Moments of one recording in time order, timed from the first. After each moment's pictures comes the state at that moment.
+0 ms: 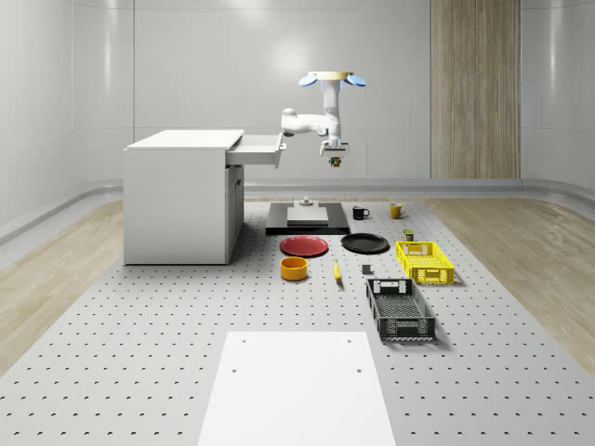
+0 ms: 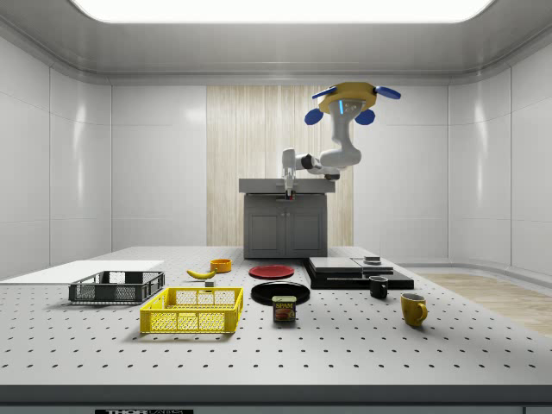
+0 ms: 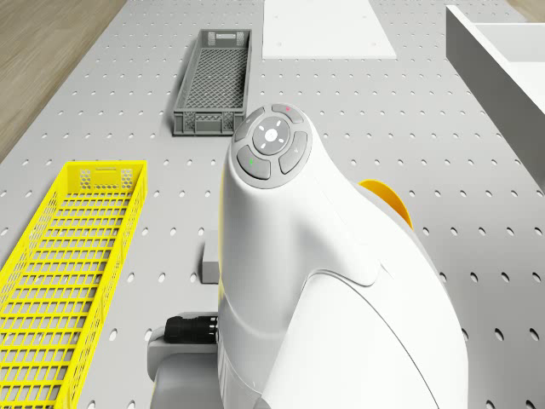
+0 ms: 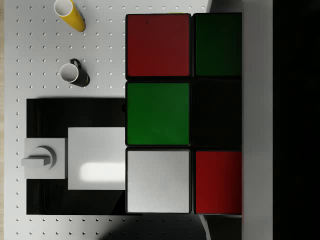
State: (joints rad) arm -1.22 -1.58 1.49 -2.84 -1.64 1.60 1.70
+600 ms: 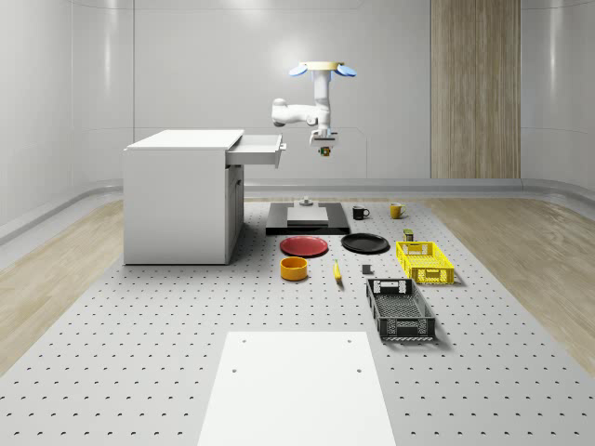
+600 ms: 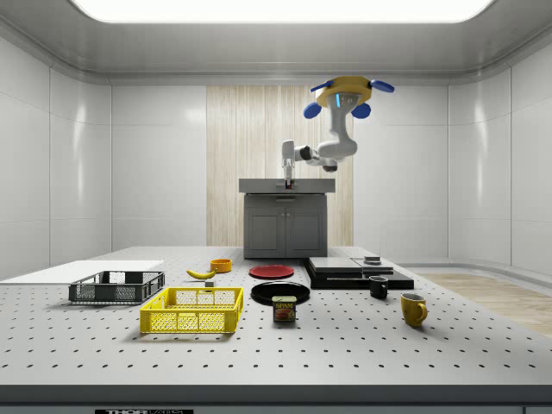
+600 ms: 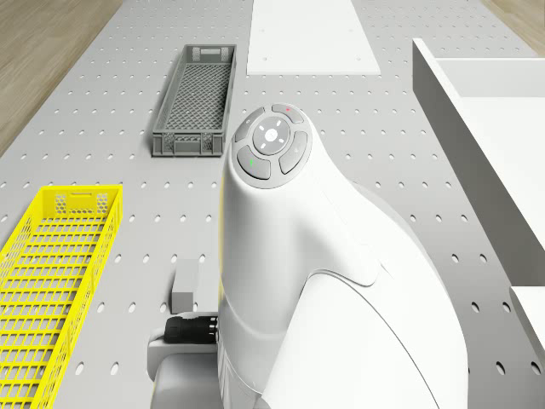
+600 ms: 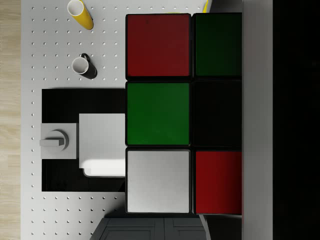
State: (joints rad) arm -1.22 -1.59 1.49 -2.84 -1.64 1.61 1.70
